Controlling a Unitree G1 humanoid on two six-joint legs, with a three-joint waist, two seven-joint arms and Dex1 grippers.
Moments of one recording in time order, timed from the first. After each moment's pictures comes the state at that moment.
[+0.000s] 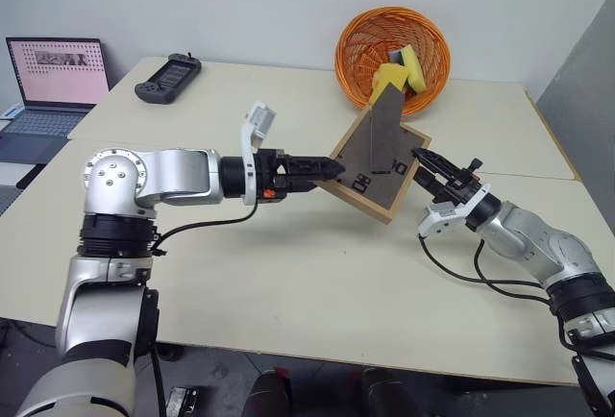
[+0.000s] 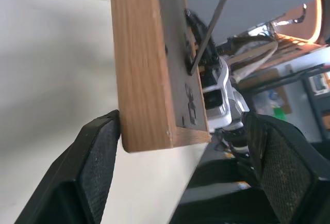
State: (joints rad) left arm -0.90 0.67 0.06 0.20 -1.85 1.38 0.10; right arm -0.58 -0.74 0.23 0.40 -0.84 -0.74 -0.24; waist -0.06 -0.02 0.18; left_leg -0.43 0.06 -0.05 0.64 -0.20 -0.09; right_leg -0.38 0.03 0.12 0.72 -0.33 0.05
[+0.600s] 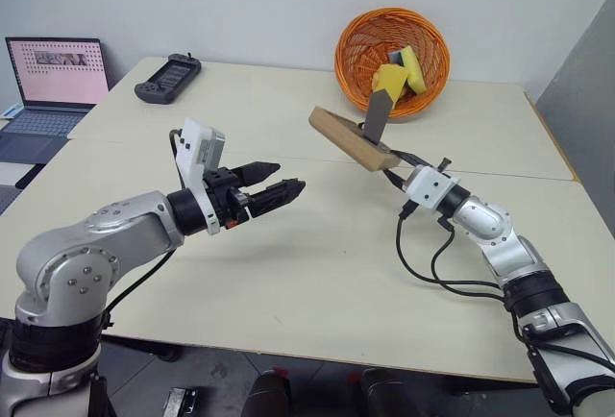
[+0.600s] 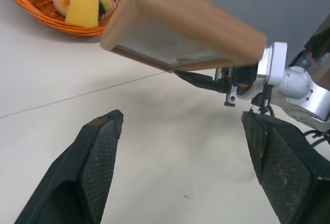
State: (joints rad) left arm -0.39 0.77 0.22 -0.46 -1.18 0.94 -0.33; right arm -0.62 -0.50 0.22 0.41 -0.07 -0.40 0.49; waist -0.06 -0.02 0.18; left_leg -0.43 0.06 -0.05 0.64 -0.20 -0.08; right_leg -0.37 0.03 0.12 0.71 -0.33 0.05
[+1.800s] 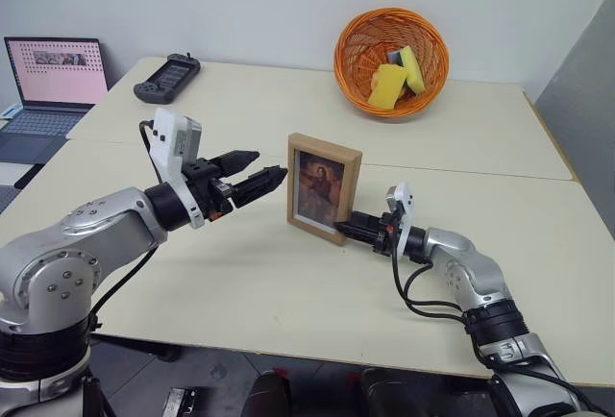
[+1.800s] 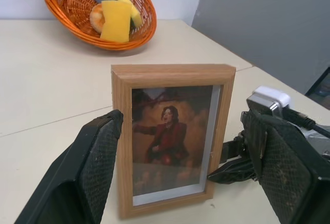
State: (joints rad) left arm -0.41 0.79 0.29 -0.46 -1.19 0.96 -0.32; right arm -0.48 -0.28 0.13 0.24 0.45 0.37 0.94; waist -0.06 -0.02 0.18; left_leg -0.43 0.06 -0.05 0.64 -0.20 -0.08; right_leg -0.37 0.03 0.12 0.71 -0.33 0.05
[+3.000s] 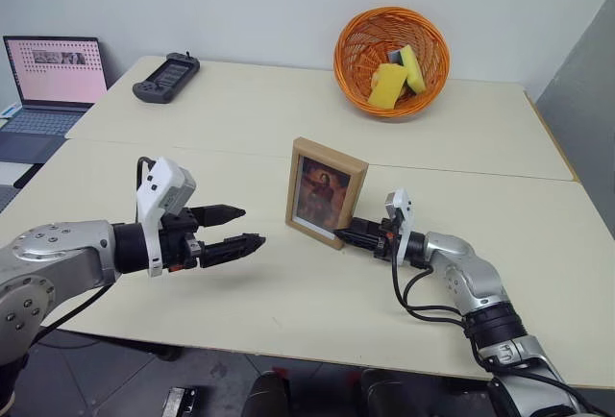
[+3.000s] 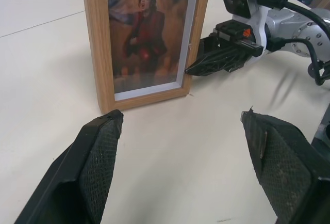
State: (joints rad) left arm -0.16 1.06 0.34 -0.51 -1.06 0.97 -0.70; right arm -0.47 -0.28 0.14 0.24 0.41 0.34 0.98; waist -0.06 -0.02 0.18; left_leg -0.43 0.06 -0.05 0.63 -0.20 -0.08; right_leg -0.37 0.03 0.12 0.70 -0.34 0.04
